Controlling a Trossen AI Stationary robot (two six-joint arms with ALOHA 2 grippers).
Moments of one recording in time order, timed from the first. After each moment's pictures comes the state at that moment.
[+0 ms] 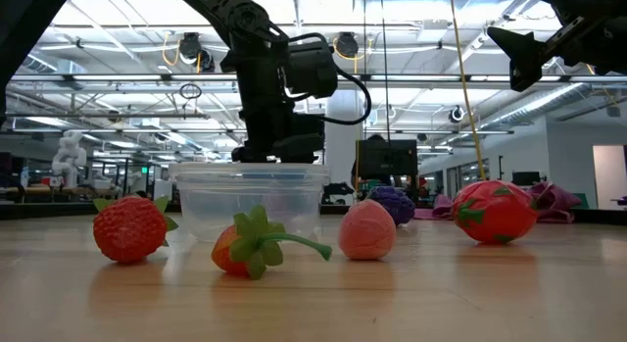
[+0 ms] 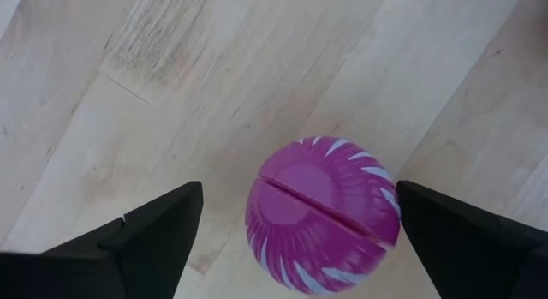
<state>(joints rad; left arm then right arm) 0.17 1.99 1.37 -0.69 -0.14 -0.38 -0.09 0.02 0.04 0.23 -0.21 0.33</state>
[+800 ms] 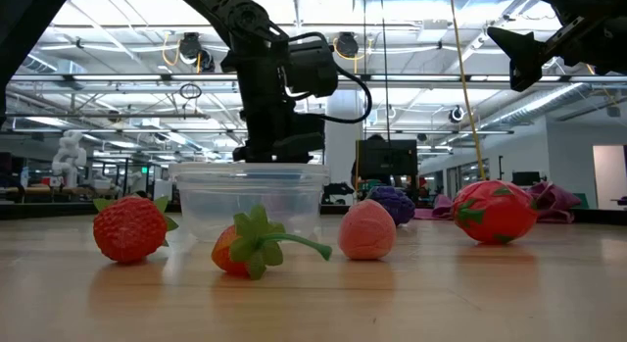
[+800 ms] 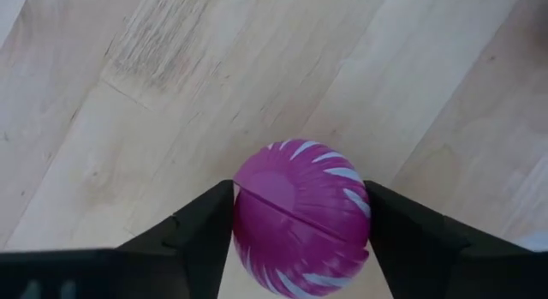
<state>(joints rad) 0.17 1.99 1.37 -0.68 -0.14 -0.37 -0.09 0.02 0.04 0.23 -0.21 0.33</state>
